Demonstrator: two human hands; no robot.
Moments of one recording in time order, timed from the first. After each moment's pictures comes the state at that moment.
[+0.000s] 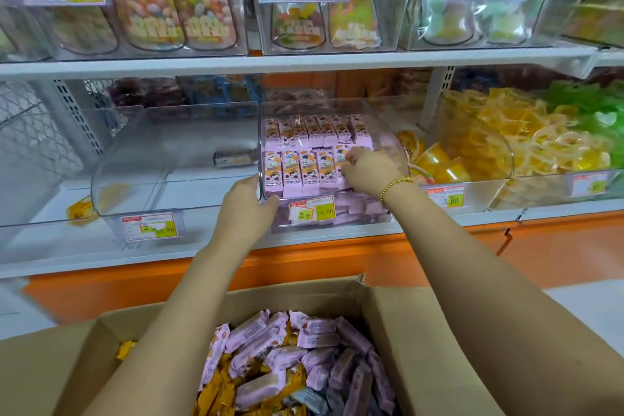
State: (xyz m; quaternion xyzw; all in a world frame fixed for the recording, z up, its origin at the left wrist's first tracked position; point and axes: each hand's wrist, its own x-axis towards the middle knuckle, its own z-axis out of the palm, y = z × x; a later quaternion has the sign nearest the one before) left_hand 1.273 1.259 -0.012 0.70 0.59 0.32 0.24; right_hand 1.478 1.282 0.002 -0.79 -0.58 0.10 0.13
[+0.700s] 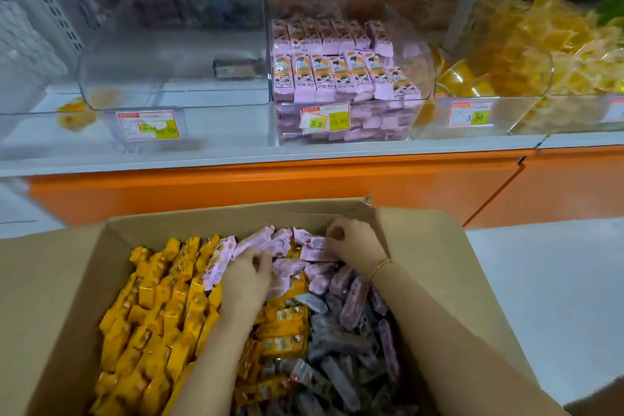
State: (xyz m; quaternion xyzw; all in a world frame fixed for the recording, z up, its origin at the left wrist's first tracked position) left_hand 1.214 1.146 -0.211 0.64 0.65 0.26 0.32; right_hand 1.418 1.159 -0.207 -0.74 -0.62 0.24 0.12
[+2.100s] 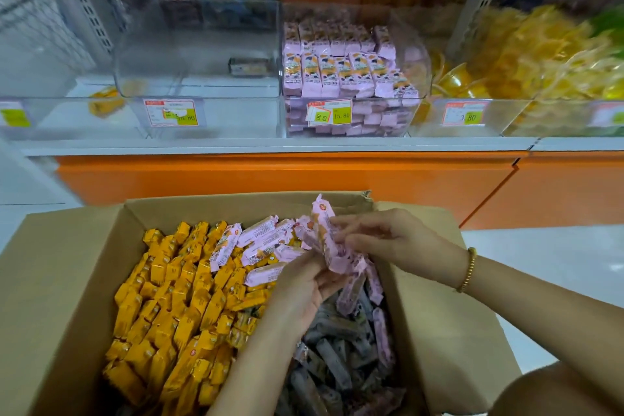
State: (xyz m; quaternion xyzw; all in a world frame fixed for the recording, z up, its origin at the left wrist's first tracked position) left_hand 1.269 1.074 -0.150 0.23 0.42 0.37 0.80; right_hand 1.434 1.070 -0.083 -0.55 -0.66 0.44 0.25
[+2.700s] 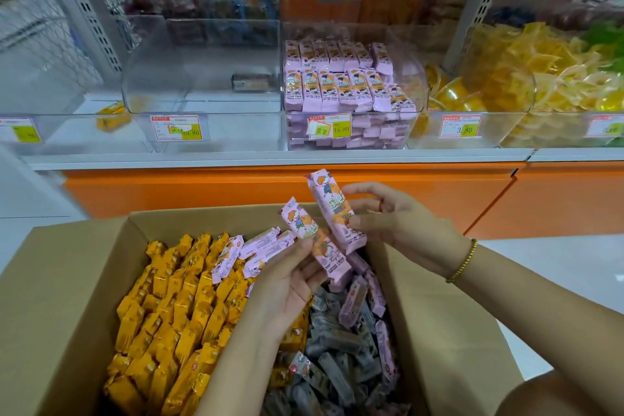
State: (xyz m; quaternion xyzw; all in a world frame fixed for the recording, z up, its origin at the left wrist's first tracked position) left_hand 1.245 1.085 -0.130 0.21 0.33 0.43 0.82; right_hand 1.427 1.087 -0.058 -0.52 -0.44 0.60 0.42
